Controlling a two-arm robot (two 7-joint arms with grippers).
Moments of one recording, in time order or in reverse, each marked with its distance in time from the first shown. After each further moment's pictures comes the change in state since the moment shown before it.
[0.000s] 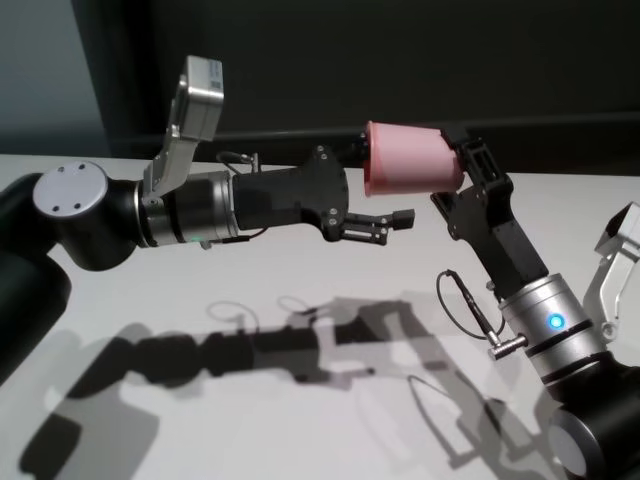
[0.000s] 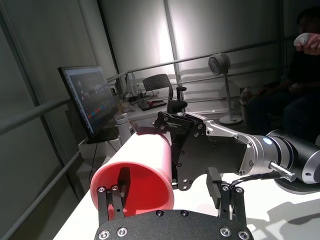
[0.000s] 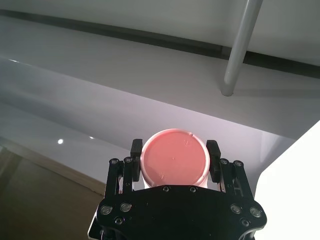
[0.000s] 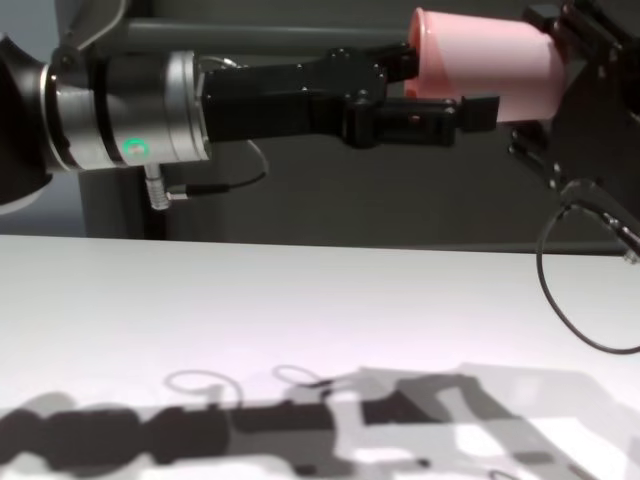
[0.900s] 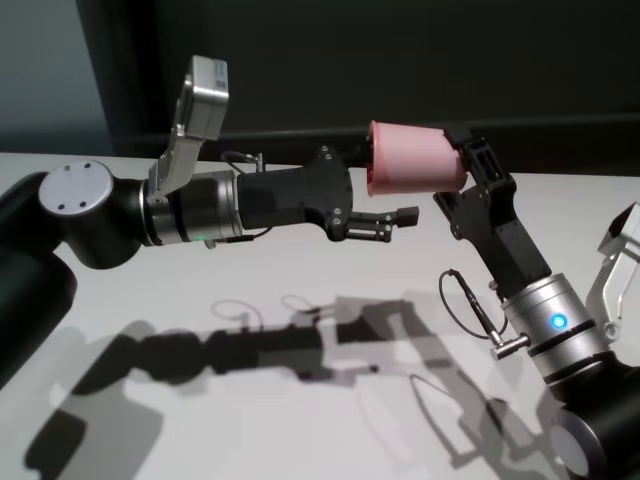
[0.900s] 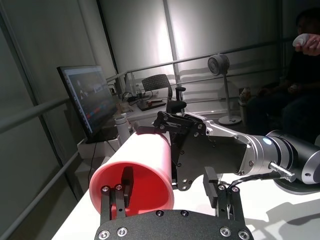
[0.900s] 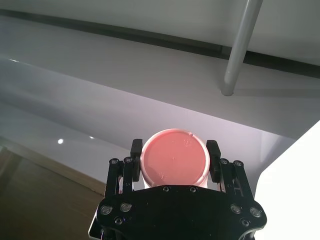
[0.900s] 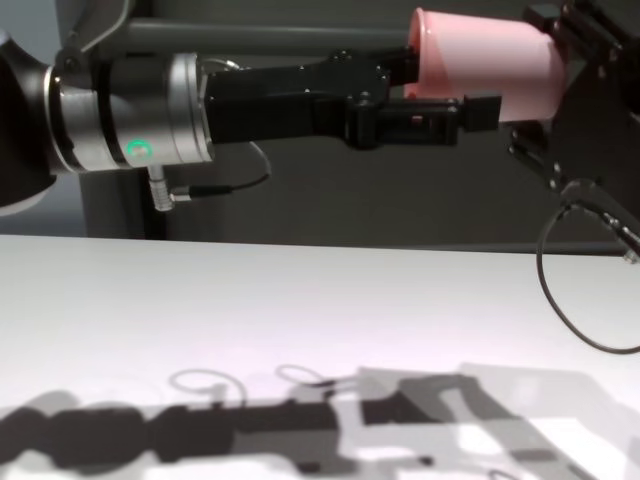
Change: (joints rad) left arm -0.013 -0.020 0.006 0.025 0.001 0.000 -0.011; right arm 0.000 0.000 0.000 0.000 0.000 0.000 0.000
